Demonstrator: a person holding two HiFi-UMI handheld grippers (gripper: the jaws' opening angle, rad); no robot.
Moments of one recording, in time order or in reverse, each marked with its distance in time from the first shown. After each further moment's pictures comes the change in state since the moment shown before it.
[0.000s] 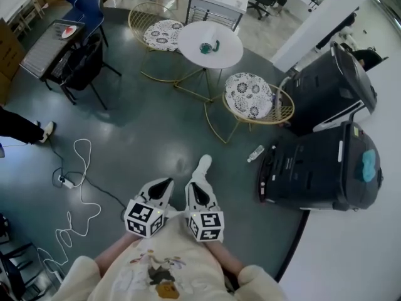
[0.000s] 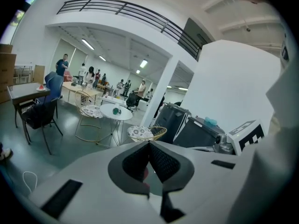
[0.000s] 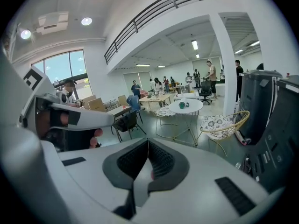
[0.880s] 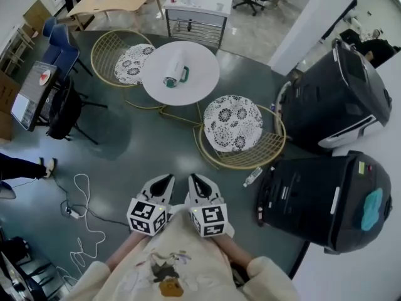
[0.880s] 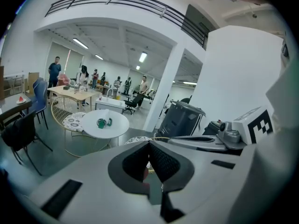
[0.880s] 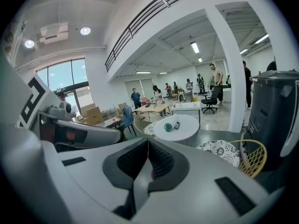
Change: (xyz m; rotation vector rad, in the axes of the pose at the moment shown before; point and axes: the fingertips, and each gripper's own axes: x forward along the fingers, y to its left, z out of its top) left arm 0.351 -0.003 0.184 0.048 0.037 0.060; right arm 0.158 -0.298 0.220 -0.017 -0.081 0.072
